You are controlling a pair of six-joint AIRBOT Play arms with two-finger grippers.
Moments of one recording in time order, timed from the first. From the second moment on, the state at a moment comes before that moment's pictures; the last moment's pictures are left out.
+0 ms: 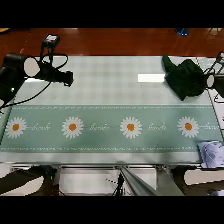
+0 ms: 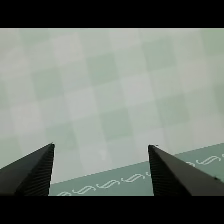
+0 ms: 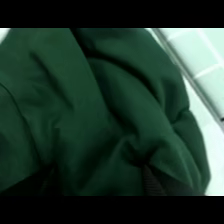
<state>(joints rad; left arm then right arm) -0.24 -1.28 1.23 1.60 -0.96 -1.55 -0.26 -1.62 1.16 -1.84 0.41 2.08</state>
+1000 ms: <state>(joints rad) -0.25 -1.14 1.82 1.56 -1.30 -1.53 -0.02 -0.67 1.16 -1.76 0.43 1.94</state>
